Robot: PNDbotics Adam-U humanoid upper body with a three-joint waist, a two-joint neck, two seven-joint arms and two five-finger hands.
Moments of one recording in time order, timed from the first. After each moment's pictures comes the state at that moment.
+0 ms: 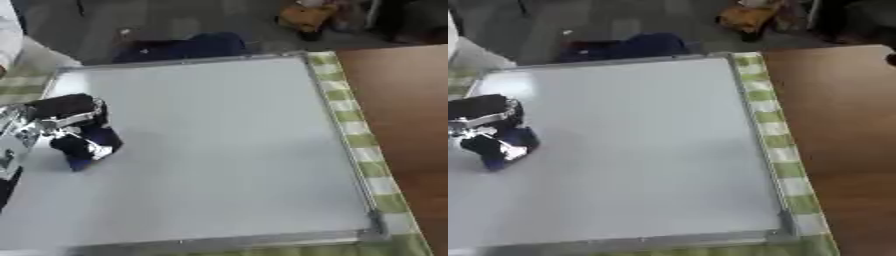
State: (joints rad) left arm -1.10 0.40 -0.15 -0.80 -0.87 -0.64 -0.46; right arm -0.20 -0.48 -0.34 -1.99 -0.38 -0.31 -0.16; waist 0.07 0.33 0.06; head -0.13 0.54
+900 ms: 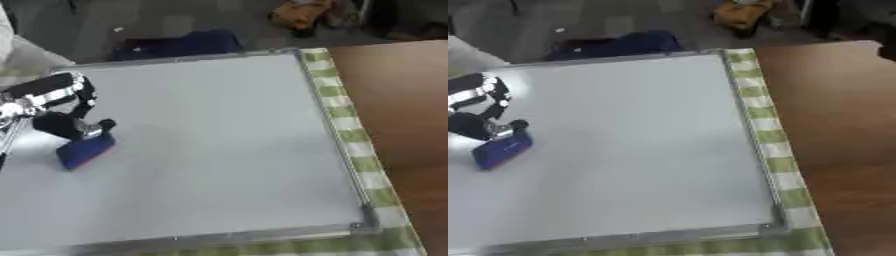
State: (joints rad) left arm -1.08 0.45 -0.10 -0.96 -0.64 -0.55 -0.55; right arm -0.21 -0.48 -0.34 -1.99 -0.39 -0.31 -0.17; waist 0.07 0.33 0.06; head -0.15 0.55
